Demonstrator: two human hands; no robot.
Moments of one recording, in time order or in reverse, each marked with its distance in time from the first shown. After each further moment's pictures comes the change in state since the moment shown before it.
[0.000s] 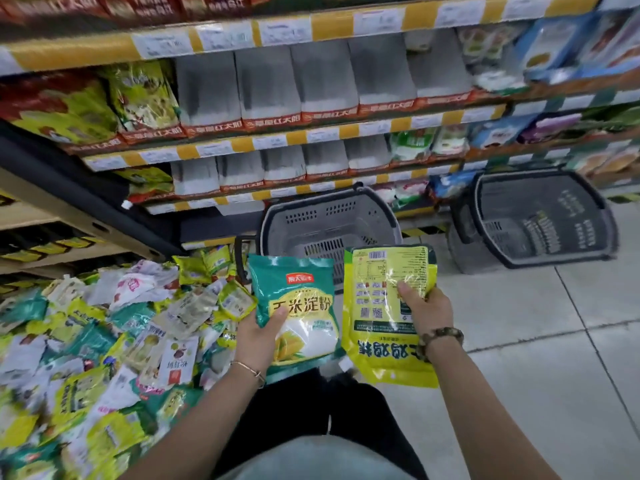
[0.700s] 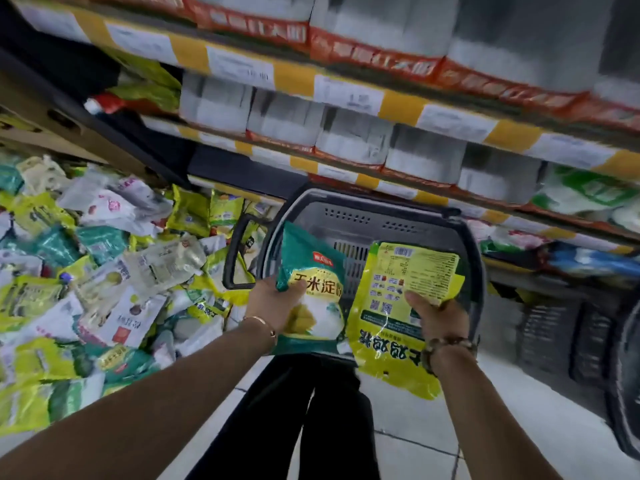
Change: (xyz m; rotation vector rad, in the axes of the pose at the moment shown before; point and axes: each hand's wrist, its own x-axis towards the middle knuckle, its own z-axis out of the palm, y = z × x) left_hand 0.308 -0.082 0.079 0.111 0.195 -0.360; right_hand 0.319 -0.003 0.181 -0.406 -0.144 0.104
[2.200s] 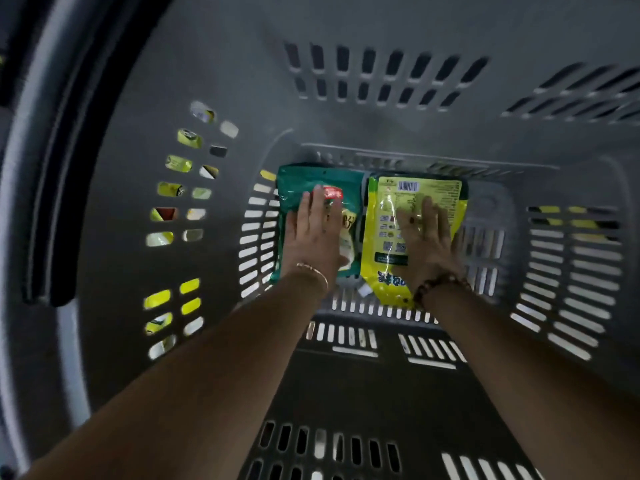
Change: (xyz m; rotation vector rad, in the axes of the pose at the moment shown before) left_hand 0.348 -0.202 0.219 1.234 -0.093 0.486; right_hand 0.332 0.162 0.266 -1.019 -0.300 -0.517
